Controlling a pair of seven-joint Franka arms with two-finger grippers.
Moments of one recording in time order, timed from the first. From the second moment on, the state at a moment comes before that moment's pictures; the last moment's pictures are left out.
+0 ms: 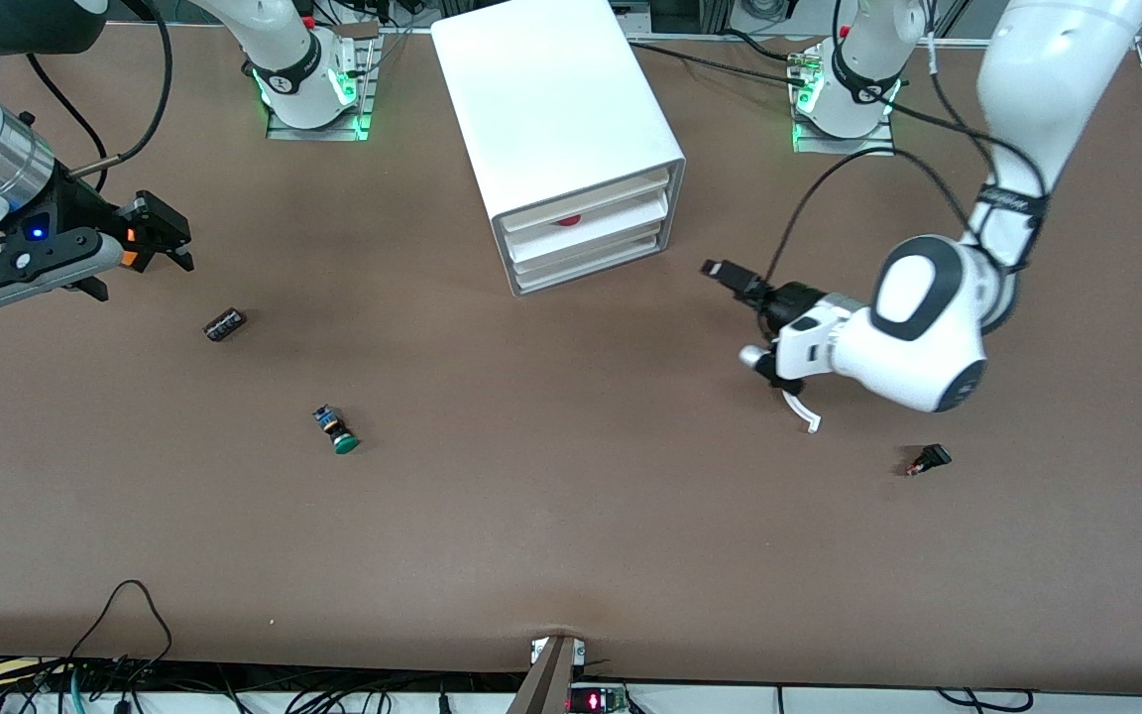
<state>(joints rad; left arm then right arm) 0.08 0.59 -0.41 -1.68 -0.67 1.66 0.31 0.25 0.03 -0.13 -1.65 0.02 1.74 -0.28</state>
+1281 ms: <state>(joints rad) -0.10 0.91 -0.42 -1.69 -1.01 1.80 0.80 0.25 0.04 -0.13 -1.65 0.02 1.75 -0.28</state>
